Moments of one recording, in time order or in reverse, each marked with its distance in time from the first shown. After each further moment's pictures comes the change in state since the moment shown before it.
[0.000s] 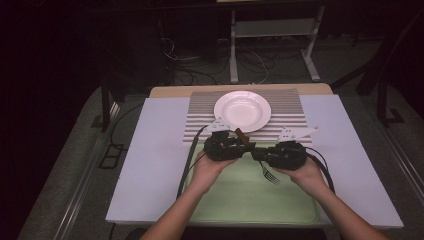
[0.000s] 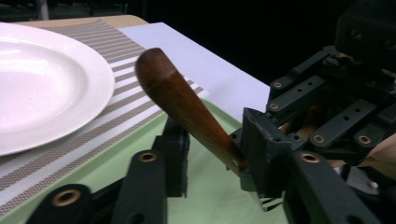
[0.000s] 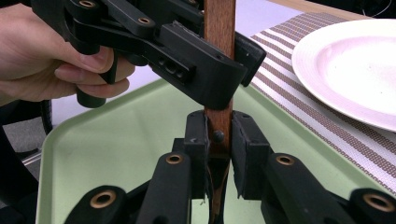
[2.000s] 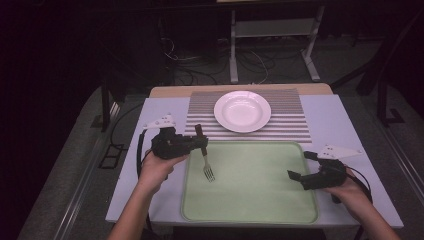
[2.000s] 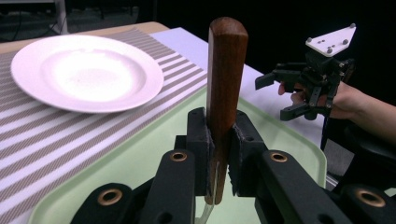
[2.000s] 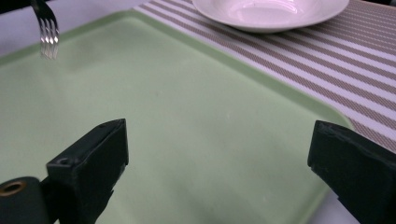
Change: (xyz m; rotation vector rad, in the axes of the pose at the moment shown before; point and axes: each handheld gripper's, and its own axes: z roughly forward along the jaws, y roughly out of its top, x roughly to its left) left arm 0.032 0.004 -0.131 0.011 0.018 0.024; right arm -0.027 -0.083 -0.071 0.007 -0.255 0.052
